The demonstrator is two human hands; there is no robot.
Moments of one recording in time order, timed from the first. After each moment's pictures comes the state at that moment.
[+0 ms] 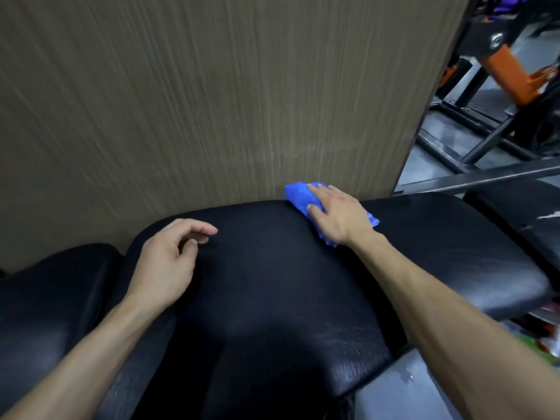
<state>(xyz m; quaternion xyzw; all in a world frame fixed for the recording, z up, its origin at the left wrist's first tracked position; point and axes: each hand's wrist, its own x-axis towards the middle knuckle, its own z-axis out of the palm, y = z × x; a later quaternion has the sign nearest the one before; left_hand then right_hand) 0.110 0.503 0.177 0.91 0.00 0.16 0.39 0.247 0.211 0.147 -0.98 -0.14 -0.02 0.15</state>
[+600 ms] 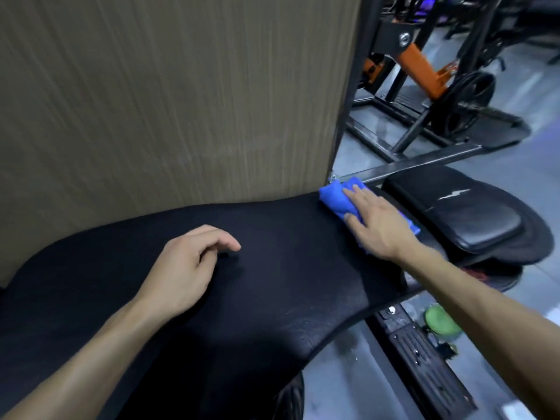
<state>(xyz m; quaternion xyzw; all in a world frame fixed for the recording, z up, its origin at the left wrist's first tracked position) 0.140 0.368 0.170 0.90 -0.18 0.06 0.39 0.195 0.011 0.142 -0.99 -0.05 -0.06 0.13</state>
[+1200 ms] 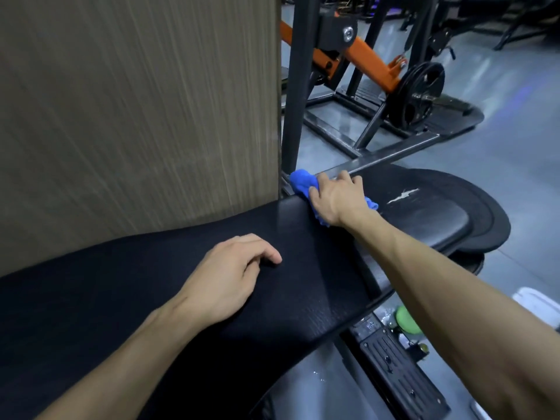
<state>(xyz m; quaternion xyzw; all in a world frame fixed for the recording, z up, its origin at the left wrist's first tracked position) 0.182 0.221 0.175 0.90 -0.30 -0.03 0.31 0.279 -0.038 0.153 -1.00 0.07 -0.06 -0.01</state>
